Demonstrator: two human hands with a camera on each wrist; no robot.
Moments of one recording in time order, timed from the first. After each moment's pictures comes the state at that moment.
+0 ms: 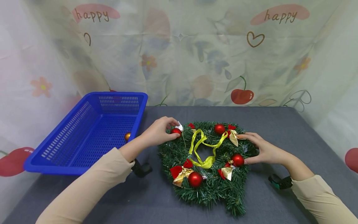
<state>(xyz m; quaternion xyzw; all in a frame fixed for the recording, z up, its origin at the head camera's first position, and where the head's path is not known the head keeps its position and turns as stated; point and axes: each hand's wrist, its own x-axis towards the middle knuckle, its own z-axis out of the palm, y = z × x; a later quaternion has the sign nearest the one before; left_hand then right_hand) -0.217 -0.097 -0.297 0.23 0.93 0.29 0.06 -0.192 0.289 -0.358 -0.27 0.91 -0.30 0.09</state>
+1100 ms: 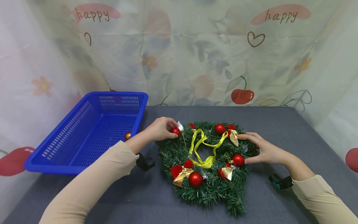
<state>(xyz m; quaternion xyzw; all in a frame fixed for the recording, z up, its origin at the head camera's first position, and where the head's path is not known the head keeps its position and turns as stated) -0.236 -0.097 -0.303 0.19 0.93 0.28 0.12 -0.193 0.289 -0.359 -0.28 0.91 -0.30 0.08</state>
